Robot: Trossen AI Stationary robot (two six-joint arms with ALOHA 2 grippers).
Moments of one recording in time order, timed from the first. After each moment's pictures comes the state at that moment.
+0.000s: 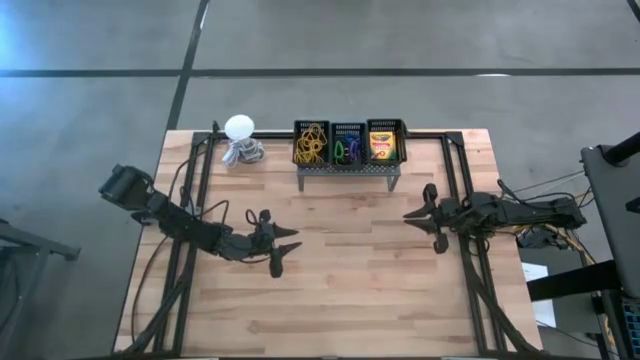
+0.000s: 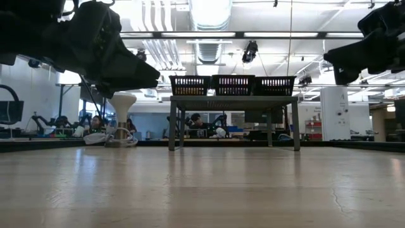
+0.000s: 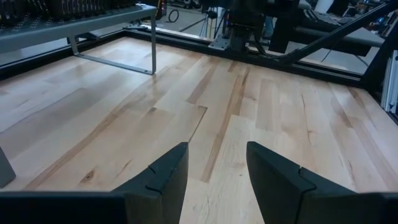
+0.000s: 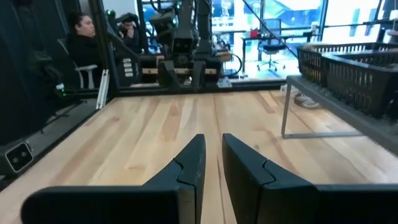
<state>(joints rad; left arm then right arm) -0.42 1.50 0.38 0.80 -0.63 -0.34 0.07 0.05 0.01 0.01 0.02 0.10</state>
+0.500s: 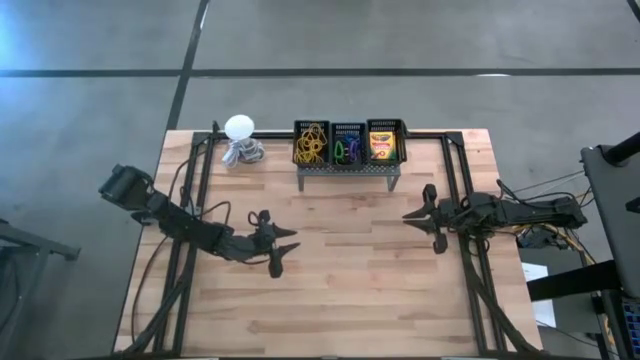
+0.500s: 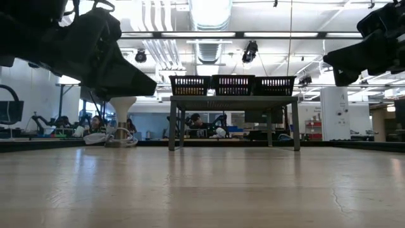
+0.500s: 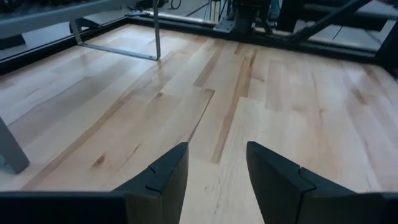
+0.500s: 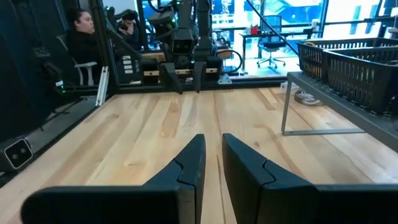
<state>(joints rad) -0.42 1.50 0.38 0.72 -0.62 -0.34 0.07 0.06 0.01 0.01 0.02 0.10</state>
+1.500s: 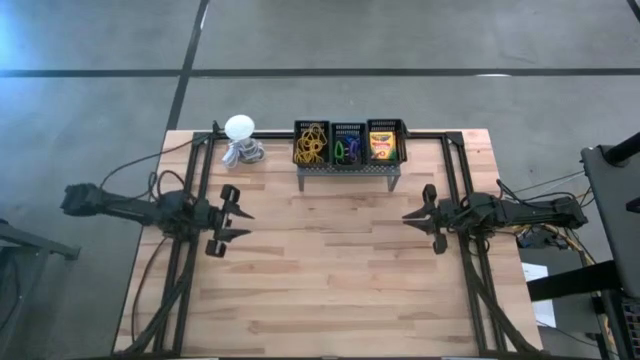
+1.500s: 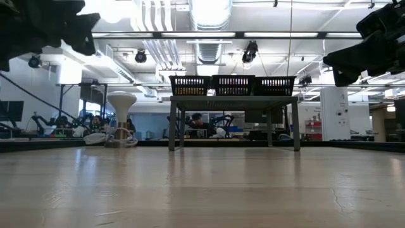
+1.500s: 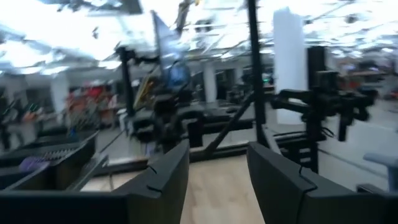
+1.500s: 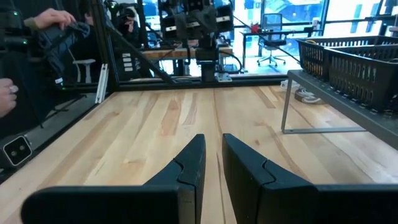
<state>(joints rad) -0.12 0.37 0.00 0.58 0.09 0.11 0.07 0.07 0.01 0.01 0.02 0.09</state>
